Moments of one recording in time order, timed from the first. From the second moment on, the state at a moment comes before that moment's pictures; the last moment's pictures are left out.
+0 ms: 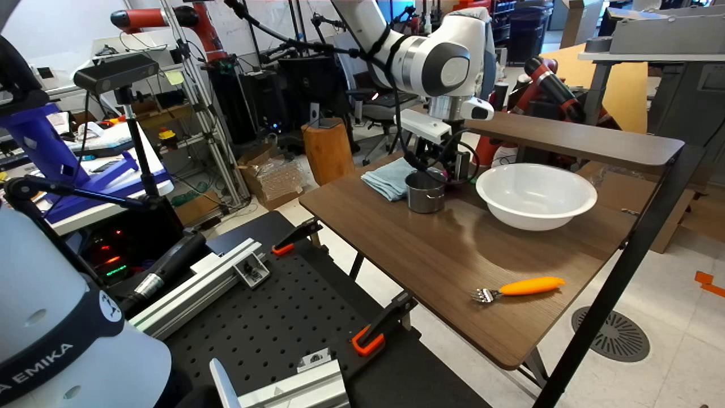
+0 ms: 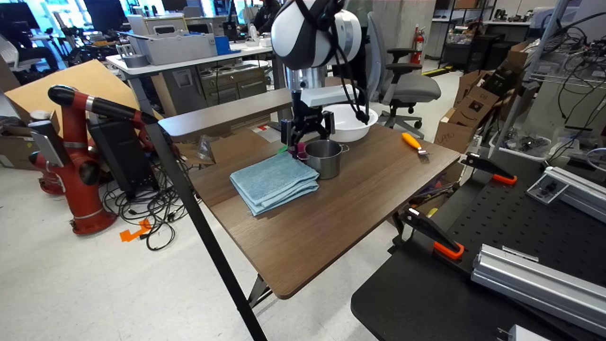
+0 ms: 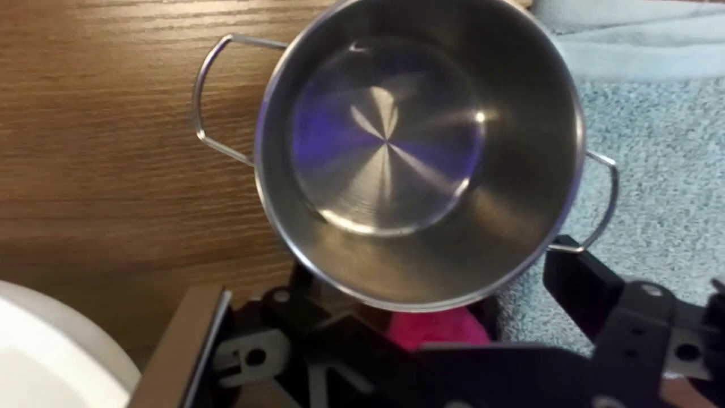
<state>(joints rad) 0.11 0.90 0.02 -1.52 0.10 2.31 0.11</state>
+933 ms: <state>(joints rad) 0.15 0.85 0.04 -1.68 0.02 2.31 0.08</state>
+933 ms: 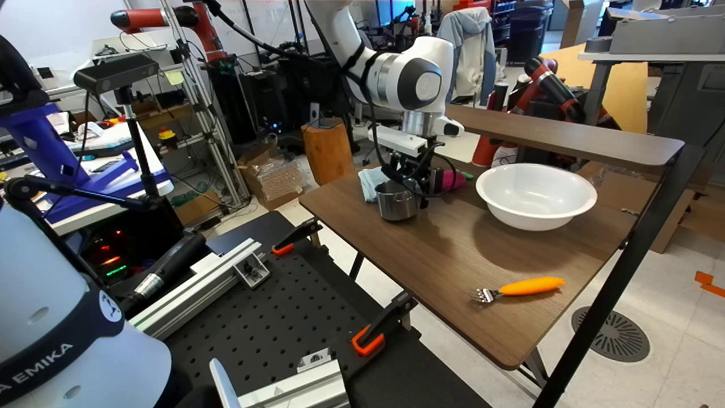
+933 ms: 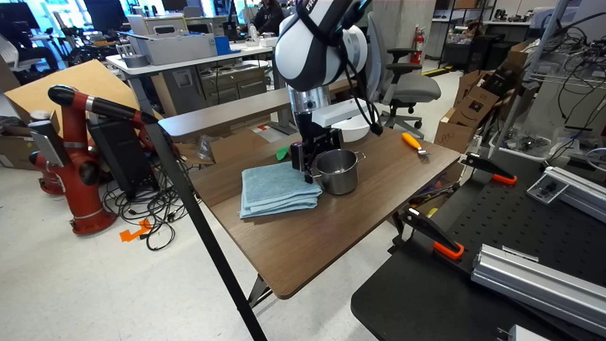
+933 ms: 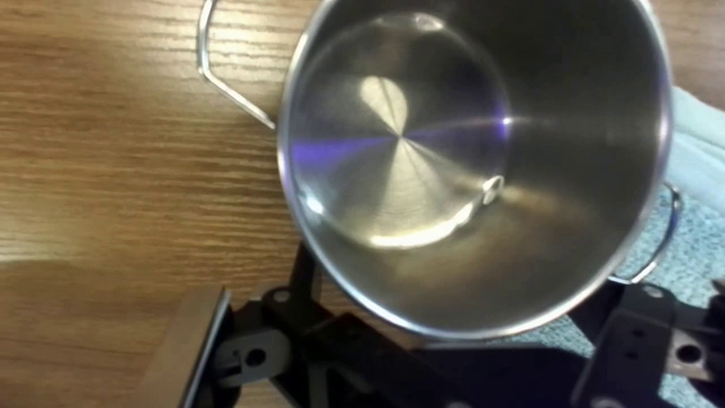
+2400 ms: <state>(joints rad) 0.21 0.65 0.03 -2.10 -0.19 2.42 0.09</state>
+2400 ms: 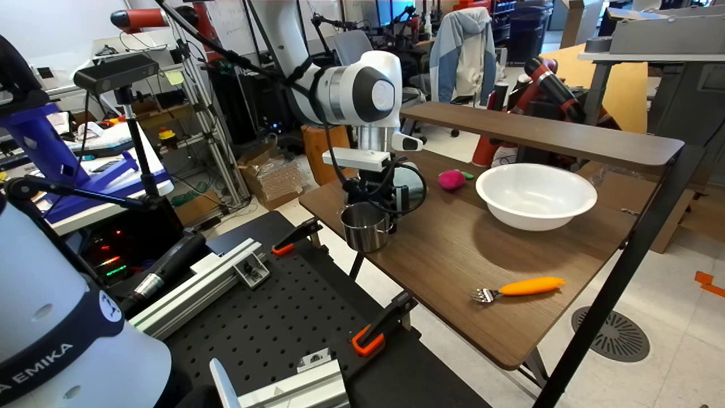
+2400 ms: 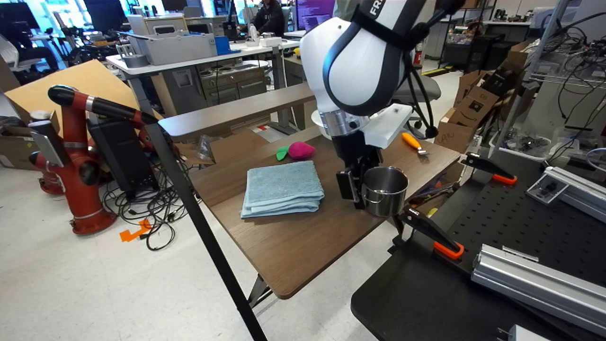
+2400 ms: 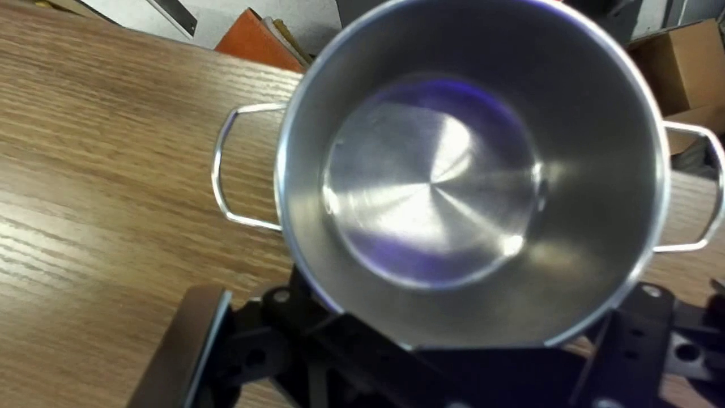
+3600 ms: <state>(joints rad) 0.18 0.44 0.01 -2.20 -0.23 2.50 0.10</state>
